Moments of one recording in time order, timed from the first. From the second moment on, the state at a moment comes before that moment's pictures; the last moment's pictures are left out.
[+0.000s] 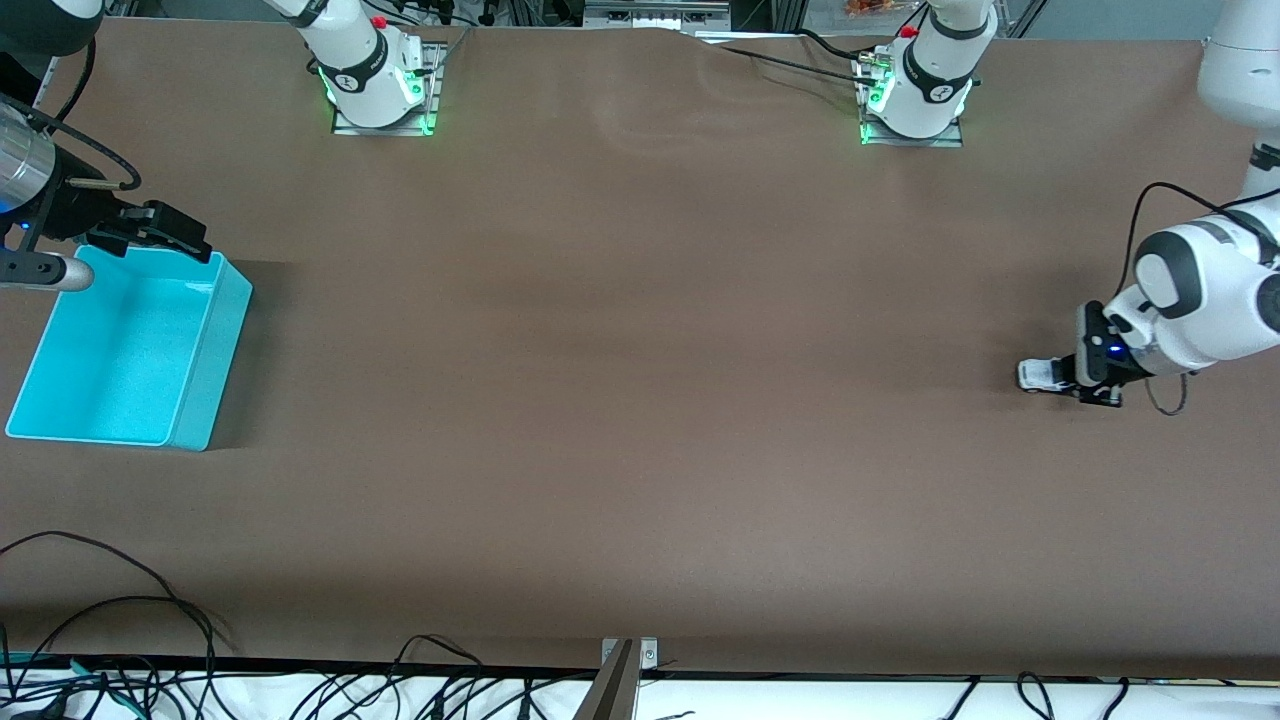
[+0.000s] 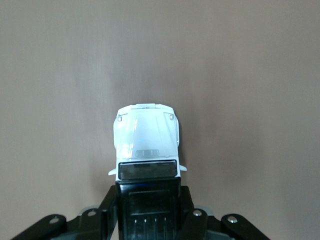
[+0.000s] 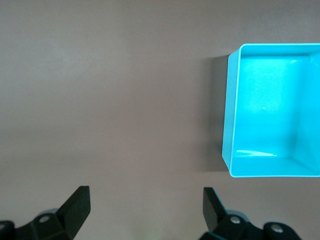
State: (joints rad) left arm 0.48 0.53 -0.10 -1.99 0.03 2.45 2.04; right arm 0.15 0.04 -0.12 -1.60 0.00 1.58 0.10
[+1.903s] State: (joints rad) left arm 0.64 0.59 -0.12 -1.73 0.03 2.18 2.08; right arm 0.15 0.04 -0.12 -1.60 0.00 1.58 0.10
